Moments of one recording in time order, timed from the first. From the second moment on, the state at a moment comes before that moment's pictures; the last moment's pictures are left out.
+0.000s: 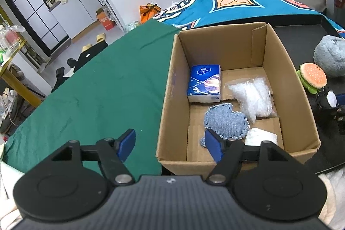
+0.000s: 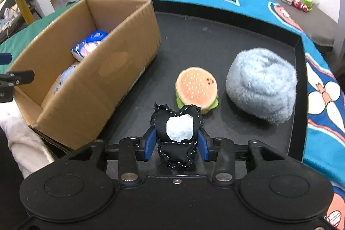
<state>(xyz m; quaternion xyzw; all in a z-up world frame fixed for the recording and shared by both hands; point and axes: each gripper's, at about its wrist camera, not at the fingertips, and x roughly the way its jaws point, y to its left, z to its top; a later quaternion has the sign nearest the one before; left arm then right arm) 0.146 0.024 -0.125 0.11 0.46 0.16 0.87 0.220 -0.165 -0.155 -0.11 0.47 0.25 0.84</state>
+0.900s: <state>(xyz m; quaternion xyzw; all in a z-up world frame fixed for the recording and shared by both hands) 0.139 0.039 -0.113 0.05 0.45 0.16 0.88 0.217 -0.142 -0.089 -0.06 0.37 0.26 0.89</state>
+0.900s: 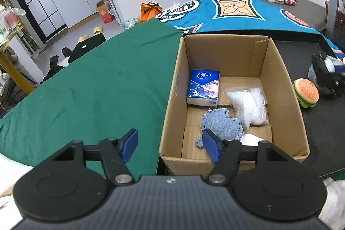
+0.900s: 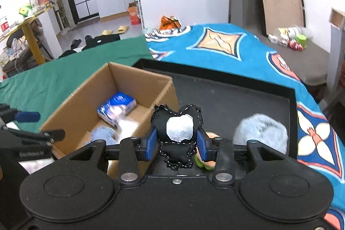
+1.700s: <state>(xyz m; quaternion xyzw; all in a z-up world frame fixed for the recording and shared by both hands) 0.136 0.073 -0.124 -0.04 0.45 0.12 0.88 0.228 -0.058 -0.083 -0.13 0.34 0.28 0.89</state>
